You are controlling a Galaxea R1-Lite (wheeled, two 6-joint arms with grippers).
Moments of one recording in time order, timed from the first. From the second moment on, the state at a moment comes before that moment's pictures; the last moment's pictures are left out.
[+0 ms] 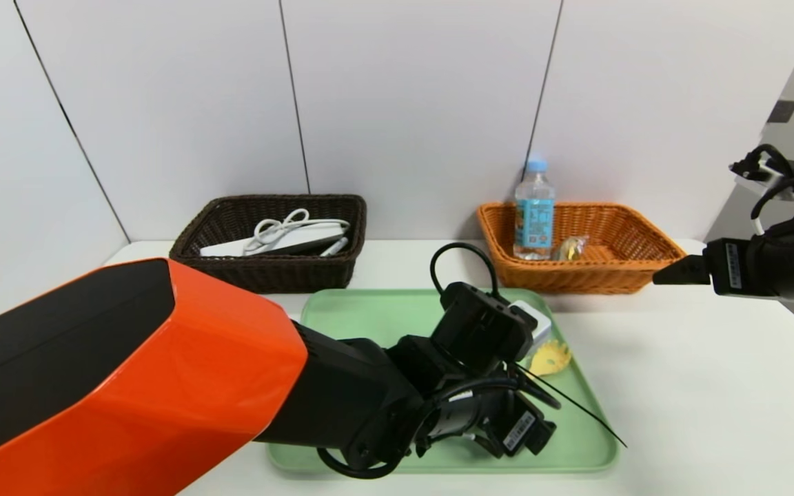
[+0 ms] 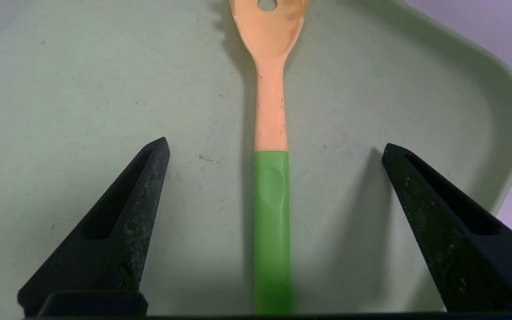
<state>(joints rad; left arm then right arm) -0.98 2.16 -1.30 -0.28 -0.02 0.00 0.06 1.50 -1.18 0.47 -0.04 0.13</state>
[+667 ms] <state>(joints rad) -0.98 2.17 -1.30 -0.28 -0.02 0.00 0.06 1.50 -1.18 0.47 -0.04 0.13</state>
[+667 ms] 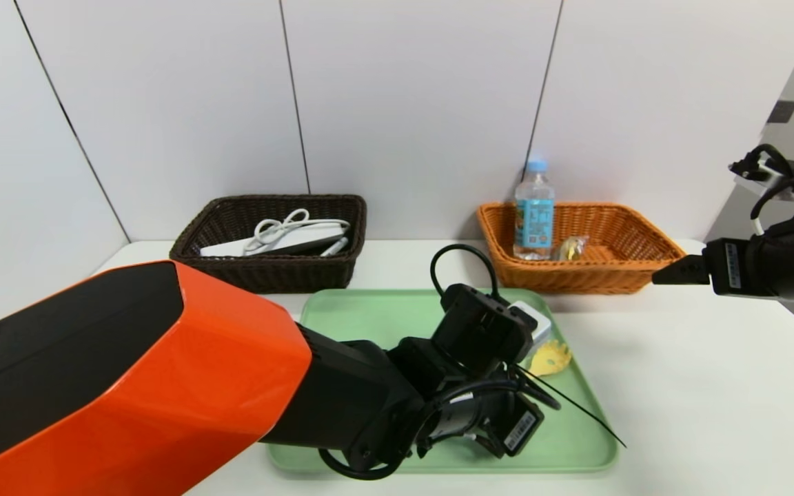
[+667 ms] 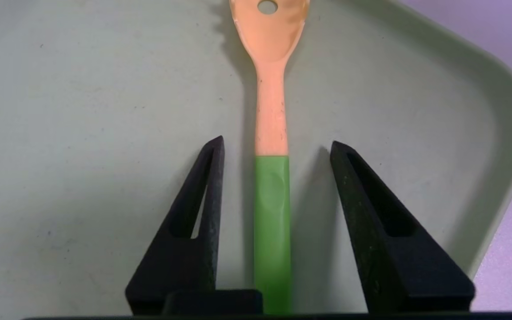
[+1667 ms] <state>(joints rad) -0.95 2.08 -1.43 -0.16 0.03 -0.09 0.05 1.51 -1.18 0.47 -0.04 0.13</state>
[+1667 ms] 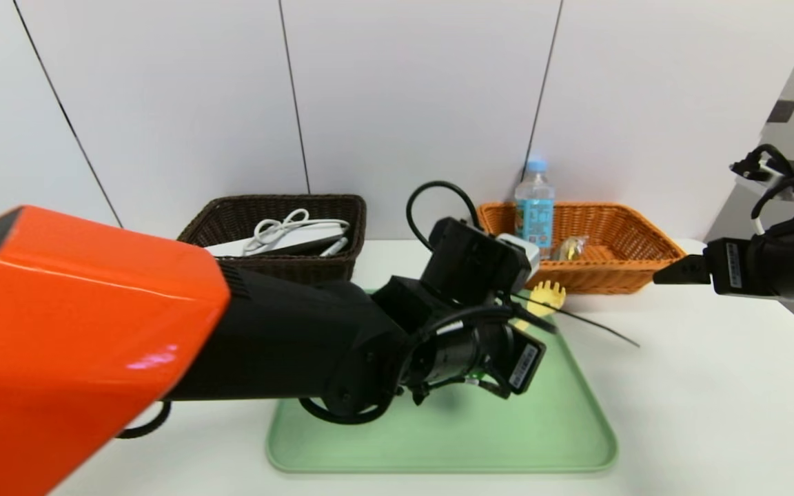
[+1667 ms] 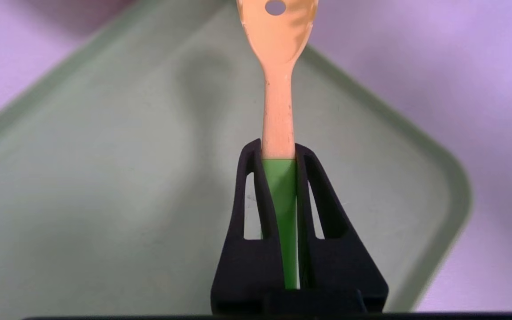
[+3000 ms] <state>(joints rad) -0.25 1.81 -1.48 0.06 -0.08 -0.20 0.05 1.57 -1.20 0.42 -0.04 0.13</state>
